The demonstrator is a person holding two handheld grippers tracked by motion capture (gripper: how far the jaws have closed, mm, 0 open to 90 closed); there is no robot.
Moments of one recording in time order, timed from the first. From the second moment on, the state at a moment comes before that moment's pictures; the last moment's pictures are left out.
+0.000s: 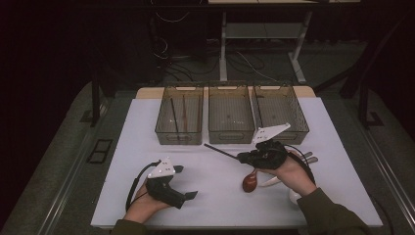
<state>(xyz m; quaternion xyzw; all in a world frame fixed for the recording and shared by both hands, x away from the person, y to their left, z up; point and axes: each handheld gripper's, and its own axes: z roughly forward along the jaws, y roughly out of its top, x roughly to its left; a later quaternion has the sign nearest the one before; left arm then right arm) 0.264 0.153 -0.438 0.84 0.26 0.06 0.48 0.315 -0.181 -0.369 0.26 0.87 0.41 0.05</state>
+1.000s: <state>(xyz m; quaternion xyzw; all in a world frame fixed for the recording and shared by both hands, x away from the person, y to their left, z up) 0.264 0.153 -0.438 0.83 0.27 0.06 0.48 0.387 -0.142 -0.321 0.29 0.85 0.43 0.09</state>
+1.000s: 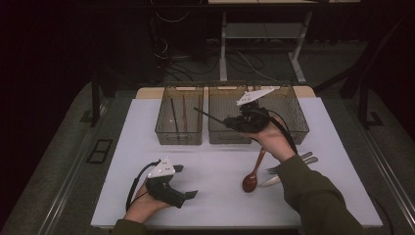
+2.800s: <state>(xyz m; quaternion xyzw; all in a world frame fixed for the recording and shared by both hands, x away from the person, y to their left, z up) 0.264 0.153 -0.435 0.84 0.25 0.06 0.48 0.509 0.020 -0.372 0.39 0.87 0.31 0.08</state>
